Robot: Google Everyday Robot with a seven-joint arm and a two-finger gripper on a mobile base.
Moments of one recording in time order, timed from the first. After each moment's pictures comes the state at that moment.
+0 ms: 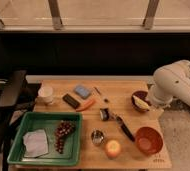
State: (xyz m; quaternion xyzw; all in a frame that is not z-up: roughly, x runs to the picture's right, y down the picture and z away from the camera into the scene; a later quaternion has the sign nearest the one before) arm 0.285 0.100 0.685 -0.28 0.02 0.02 0.96
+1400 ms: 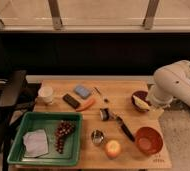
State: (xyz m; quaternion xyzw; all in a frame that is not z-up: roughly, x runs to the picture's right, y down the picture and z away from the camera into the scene) arm 0.285 0.099 0.686 -0.27 0.02 0.02 0.96
